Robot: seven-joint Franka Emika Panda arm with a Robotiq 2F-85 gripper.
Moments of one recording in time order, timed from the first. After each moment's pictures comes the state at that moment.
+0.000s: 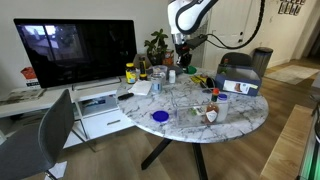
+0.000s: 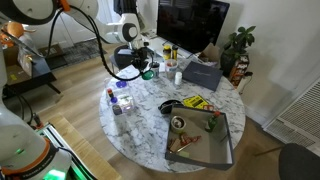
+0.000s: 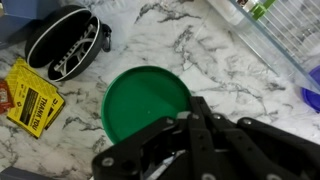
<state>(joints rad) 0.18 0.45 -0.03 -1.84 -0.26 2.18 0.13</state>
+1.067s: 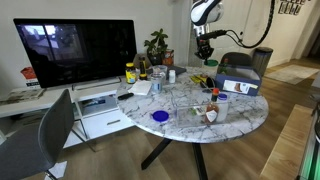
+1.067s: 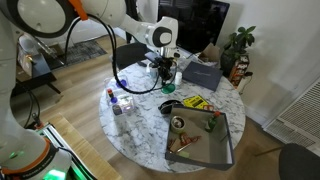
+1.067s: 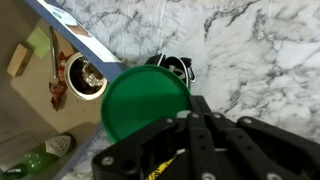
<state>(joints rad) -0.06 0.53 -0.14 -1.65 -0.08 1.98 0.26</state>
